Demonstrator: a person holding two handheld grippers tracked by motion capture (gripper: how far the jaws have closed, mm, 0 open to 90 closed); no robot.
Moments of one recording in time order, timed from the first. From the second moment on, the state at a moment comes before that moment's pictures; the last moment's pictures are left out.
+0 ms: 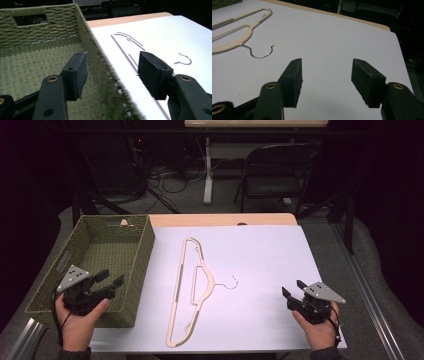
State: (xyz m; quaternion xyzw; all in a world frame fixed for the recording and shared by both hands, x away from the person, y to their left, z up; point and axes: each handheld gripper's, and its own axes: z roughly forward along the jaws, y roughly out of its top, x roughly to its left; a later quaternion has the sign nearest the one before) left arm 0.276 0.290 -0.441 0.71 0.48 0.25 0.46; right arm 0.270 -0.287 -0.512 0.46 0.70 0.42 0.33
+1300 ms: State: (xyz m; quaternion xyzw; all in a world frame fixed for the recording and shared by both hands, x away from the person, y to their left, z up) left arm 0.360 0.137 -0.468 0.83 0.42 0.12 0.34; right arm 0.277 -0.289 -0.521 0.47 0.71 0.42 0.31
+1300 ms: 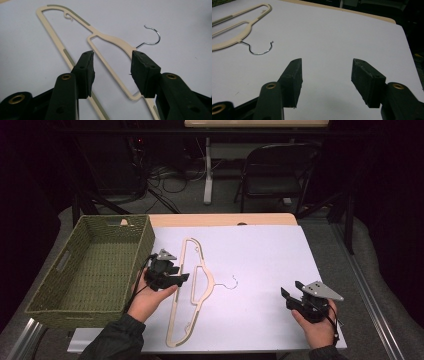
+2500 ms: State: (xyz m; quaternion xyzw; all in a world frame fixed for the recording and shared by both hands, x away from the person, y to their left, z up) left arm 0.400 0.103 -0.526 0.84 0.48 0.00 0.25; right arm 0.279 -0.292 -0.524 0.48 0.71 0.42 0.30
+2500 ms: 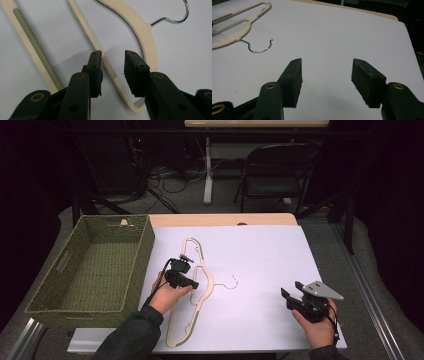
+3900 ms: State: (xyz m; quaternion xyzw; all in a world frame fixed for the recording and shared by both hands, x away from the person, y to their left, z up) left arm 0.418 0.087 -0.527 0.85 0.51 -0.02 0.15; right arm 0.280 -0.295 -0.526 0.48 0.70 0.43 0.30
